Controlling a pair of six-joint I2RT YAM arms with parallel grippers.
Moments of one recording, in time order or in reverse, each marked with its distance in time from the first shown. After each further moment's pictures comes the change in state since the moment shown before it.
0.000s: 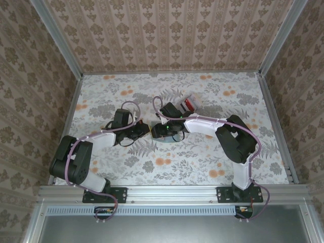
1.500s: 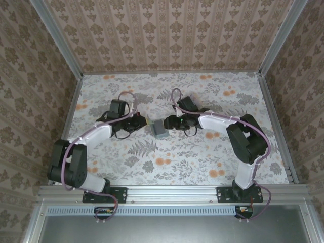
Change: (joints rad) left arm 0.049 -0.026 0.220 -0.311 0.001 0.150; right arm -0.175 -0.093 -0.130 0.079 -0.029 0.051
